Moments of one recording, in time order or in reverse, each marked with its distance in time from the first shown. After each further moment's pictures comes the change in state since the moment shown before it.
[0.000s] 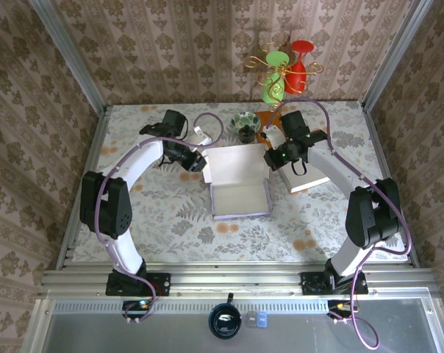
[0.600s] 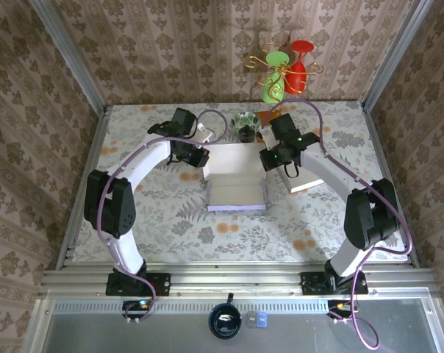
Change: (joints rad) left arm -0.080 0.017 0.034 0.040 -0.193 -0.262; right arm 0.101 0.000 0.000 0.022 0.192 0.214
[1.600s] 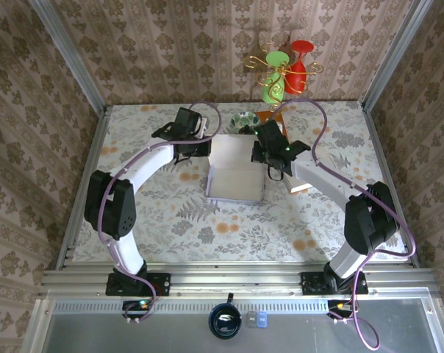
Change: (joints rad) left arm -0.023 -0.020 -0.084 0.293 -0.105 -0.420; right arm 0.115 -0.028 -0.077 0.203 0.307 0.547
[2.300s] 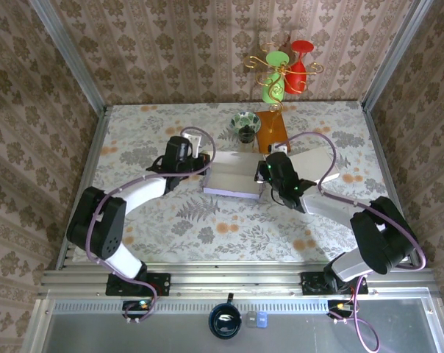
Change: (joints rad) left arm -0.014 -0.201 -0.533 0.650 0.038 0.001; right arm 0.040 -0.172 -0.529 0.668 -0.005 -0.057
